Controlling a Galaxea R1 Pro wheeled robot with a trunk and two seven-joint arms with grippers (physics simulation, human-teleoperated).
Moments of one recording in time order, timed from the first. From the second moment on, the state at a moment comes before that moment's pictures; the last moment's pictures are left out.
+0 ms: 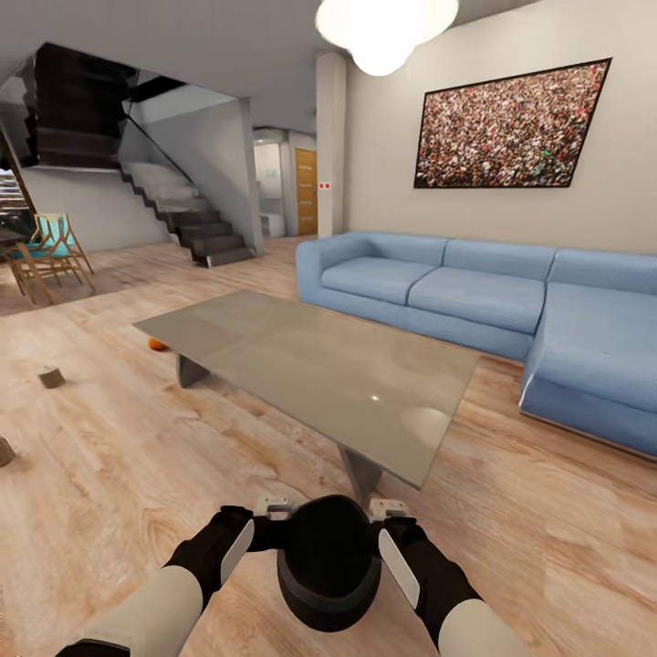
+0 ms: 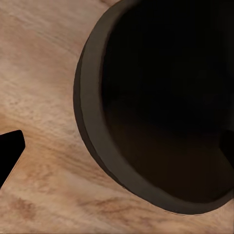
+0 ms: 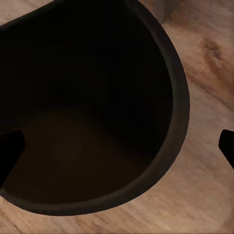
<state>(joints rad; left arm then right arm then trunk) -0.69 -0.11 -0.10 -0.42 0.10 0.53 -0.10 -0.57 0.17 0.20 -0.64 -0.30 0.56 -0.16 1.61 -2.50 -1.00</state>
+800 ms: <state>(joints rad) -0.69 -0.11 -0.10 -0.42 0.11 0.54 -0.10 -0.57 0.17 0.20 -0.64 -0.29 0.56 -0.16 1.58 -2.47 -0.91</state>
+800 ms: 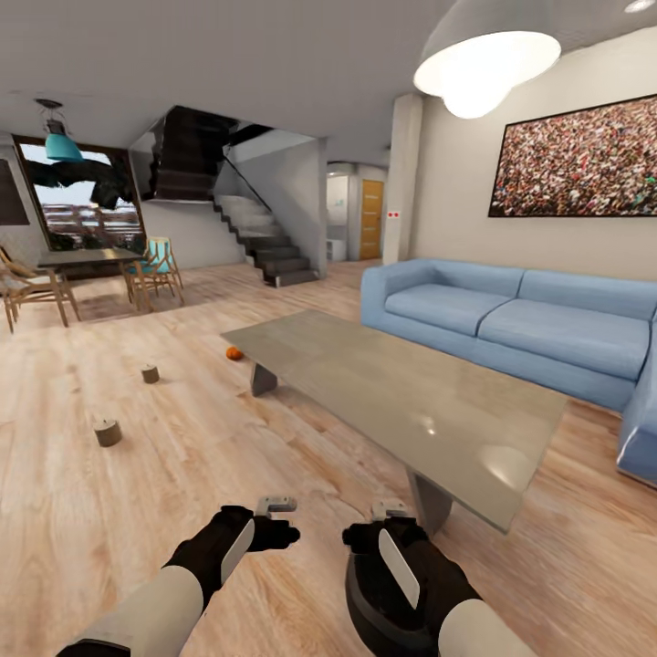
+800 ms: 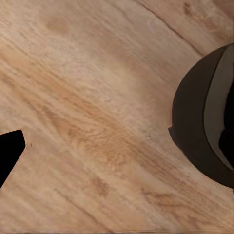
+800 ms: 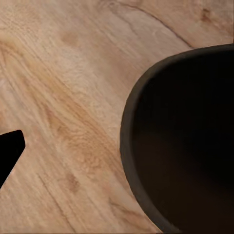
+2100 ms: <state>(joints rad) -0.69 -0.12 -0.10 -0.42 0.13 0.54 -0.10 -0.57 0.17 0.20 -0.64 -0.31 0.56 -0.16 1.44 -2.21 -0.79</state>
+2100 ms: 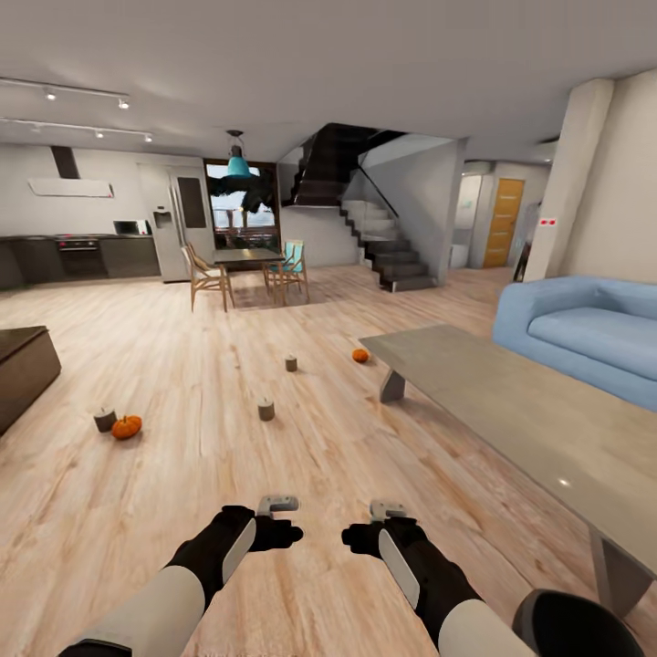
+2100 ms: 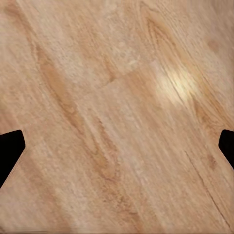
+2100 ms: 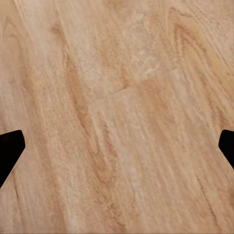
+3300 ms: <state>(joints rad) -0.69 -0.11 -0.10 -0.42 0.14 0.53 -0.10 -0.57 0.17 0.20 -0.64 -0.31 0.56 -0.14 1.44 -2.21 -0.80</state>
